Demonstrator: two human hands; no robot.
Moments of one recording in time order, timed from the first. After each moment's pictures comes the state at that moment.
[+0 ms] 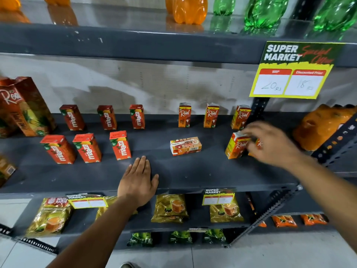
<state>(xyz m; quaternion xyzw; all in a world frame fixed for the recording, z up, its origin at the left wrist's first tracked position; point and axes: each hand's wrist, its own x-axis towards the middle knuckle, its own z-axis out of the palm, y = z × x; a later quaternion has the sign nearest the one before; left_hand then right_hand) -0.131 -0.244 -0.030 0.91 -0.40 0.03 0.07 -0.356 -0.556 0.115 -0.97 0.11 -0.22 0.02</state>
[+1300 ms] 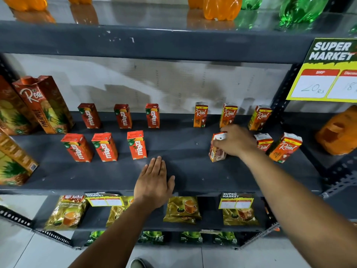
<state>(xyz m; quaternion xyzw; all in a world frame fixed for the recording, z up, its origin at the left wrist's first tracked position) -0.132 -0.240 -0.032 0.91 -0.41 0.05 0.07 -0.228 -0.488 0.091 -0.92 0.35 -0.11 0.16</state>
